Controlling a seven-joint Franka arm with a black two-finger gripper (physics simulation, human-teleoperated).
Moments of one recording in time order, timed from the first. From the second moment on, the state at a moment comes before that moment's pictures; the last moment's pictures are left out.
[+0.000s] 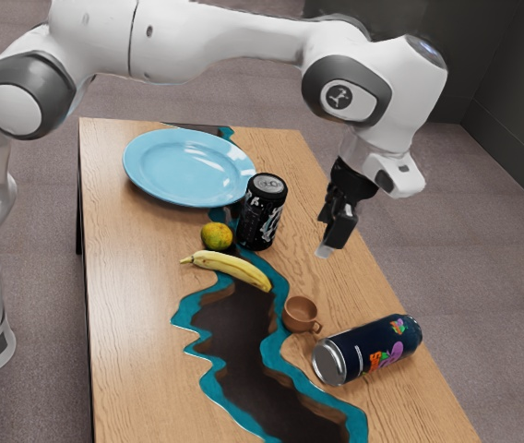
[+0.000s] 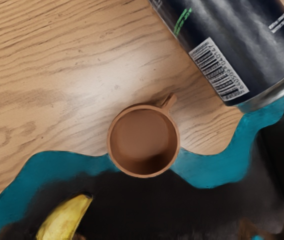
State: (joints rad) arm -0.40 0.17 0.07 -1.45 -0.01 1.45 0.05
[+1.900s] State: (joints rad) arm -0.46 -0.20 0.30 -2.31 0.03 2.16 0.56
